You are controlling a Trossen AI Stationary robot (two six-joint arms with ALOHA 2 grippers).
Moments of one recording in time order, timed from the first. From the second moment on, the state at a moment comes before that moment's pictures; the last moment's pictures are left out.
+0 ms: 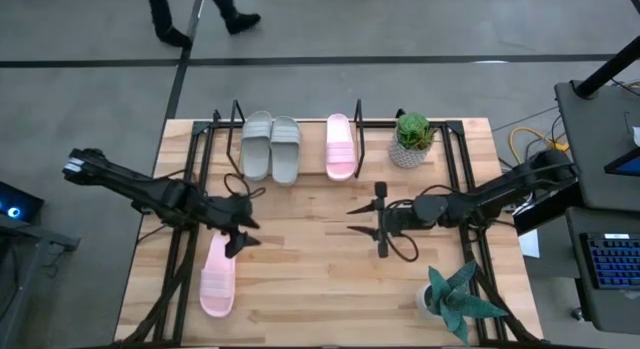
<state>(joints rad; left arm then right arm) -0.31 0.85 0.68 -0.55 -0.05 -0.66 0.28 1.29 0.59 0.65 0.26 -0.32</state>
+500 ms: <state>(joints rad) -0.33 1.04 0.68 -0.77 0.42 -0.98 0.28 1.29 0.56 0.67 0.26 -0.39</state>
